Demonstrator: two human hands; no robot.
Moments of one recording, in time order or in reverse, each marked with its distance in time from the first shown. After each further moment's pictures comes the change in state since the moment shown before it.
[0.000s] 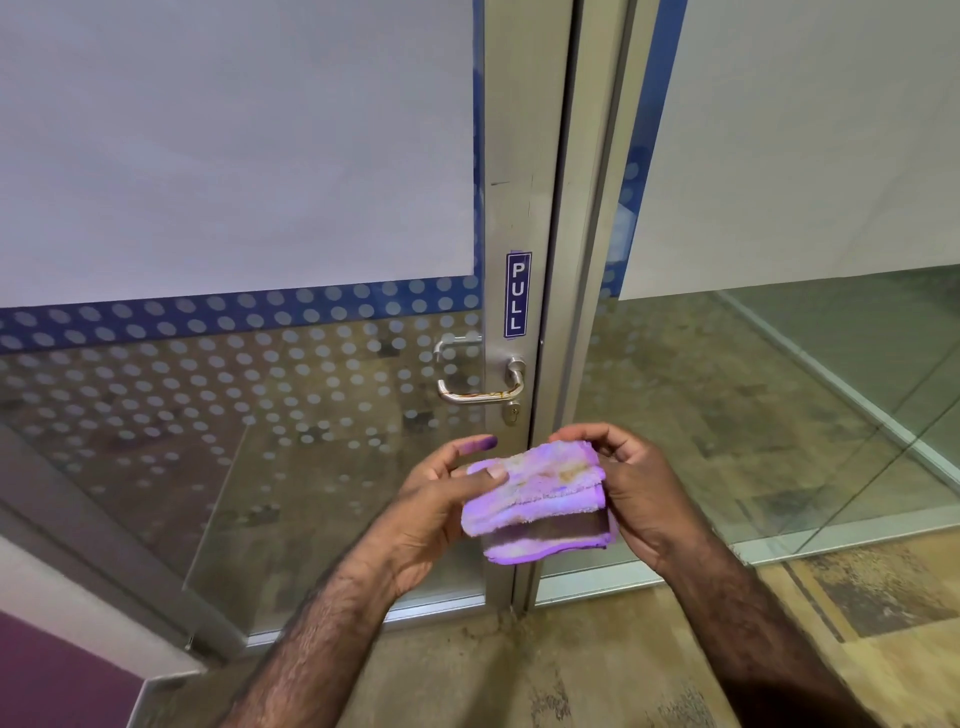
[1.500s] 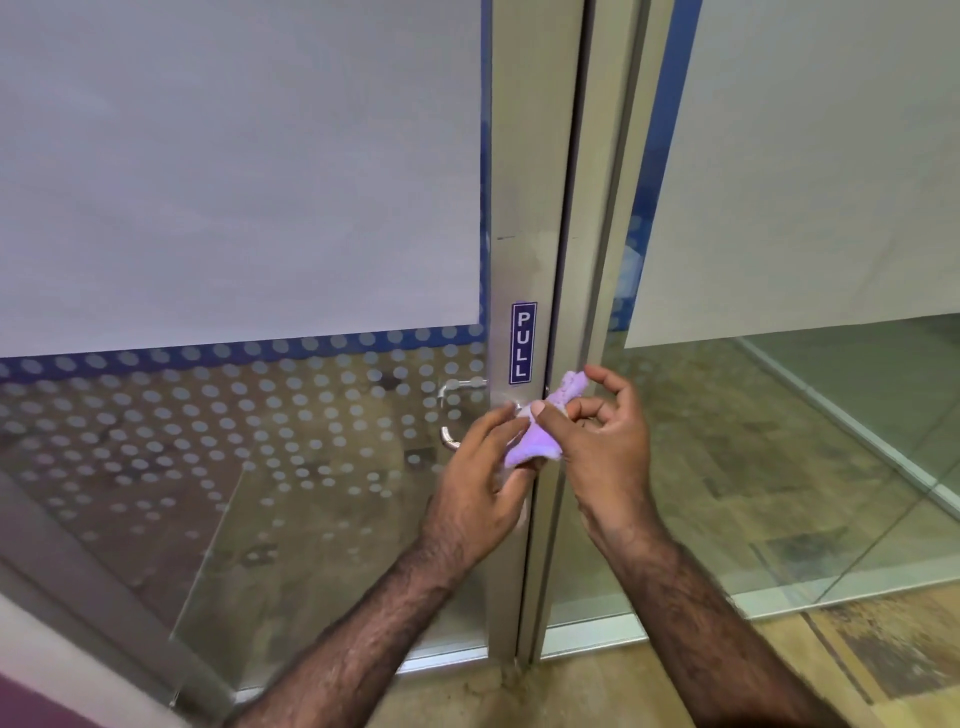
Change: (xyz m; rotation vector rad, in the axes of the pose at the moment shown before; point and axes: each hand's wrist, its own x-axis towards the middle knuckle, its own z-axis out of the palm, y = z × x) left_hand 0.069 0.017 0.023 1.029 0.231 0.964; right_hand 0.059 -0.044 0.065 -0.042 0.400 -0.335
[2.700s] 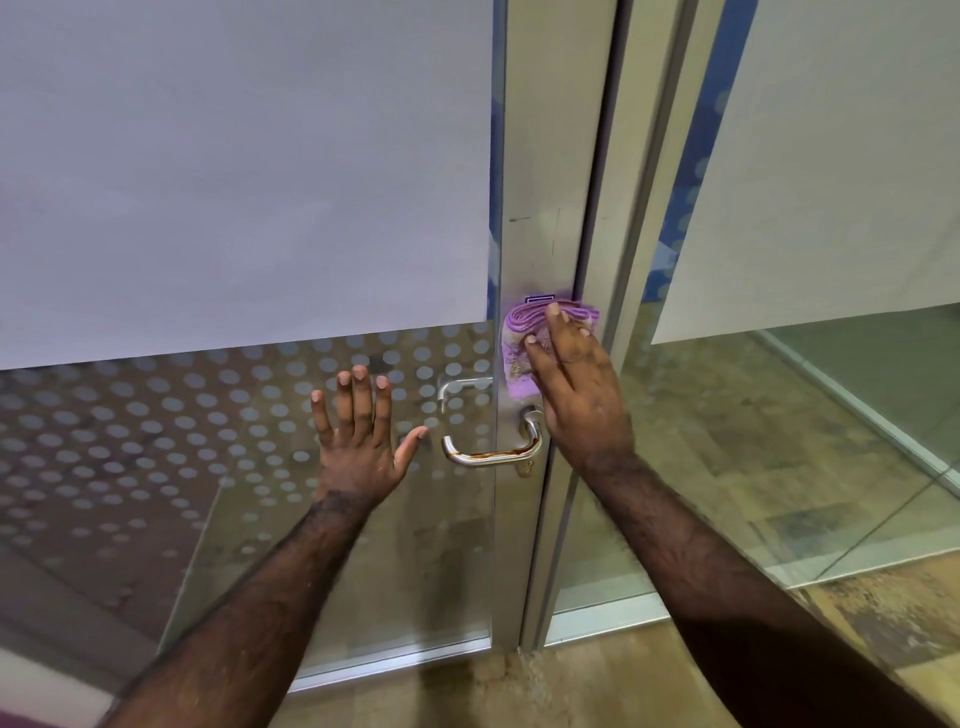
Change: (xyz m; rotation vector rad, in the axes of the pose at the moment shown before) left_hand 0.039 -0.233 -0.040 1.128 0.192 0.172; right_hand 0.127 0.097 0.017 -1.173 -0.130 -1.195
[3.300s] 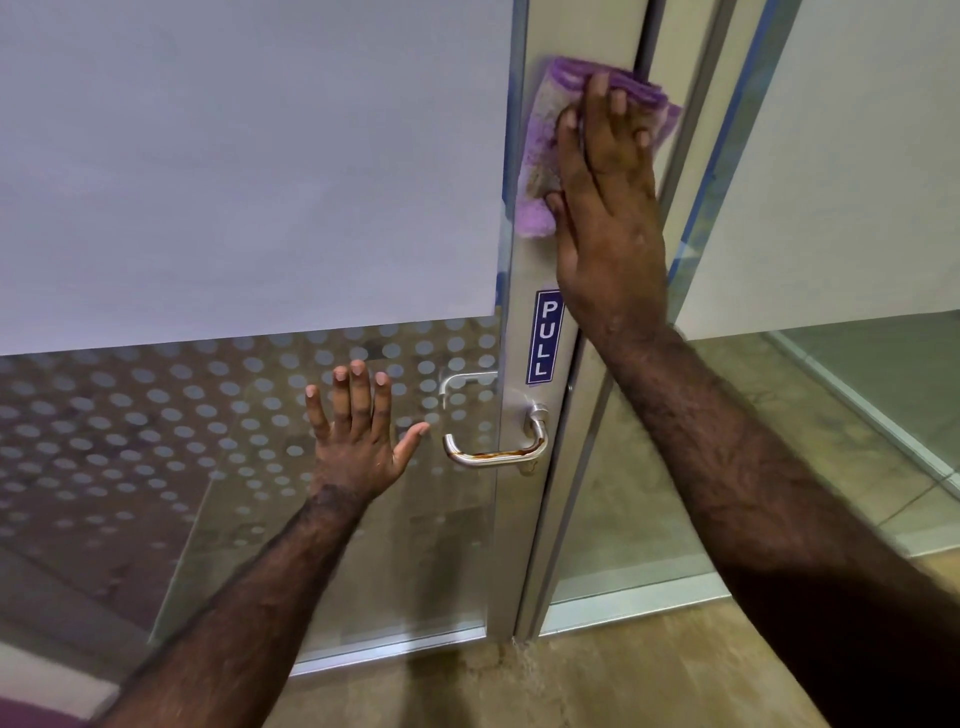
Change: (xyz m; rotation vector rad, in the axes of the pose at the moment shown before) left_hand 0.000 -0.003 0.018 0.017 0.068 0.005; right_hand 0.156 0.015 -0.037 0.062 0.265 0.070
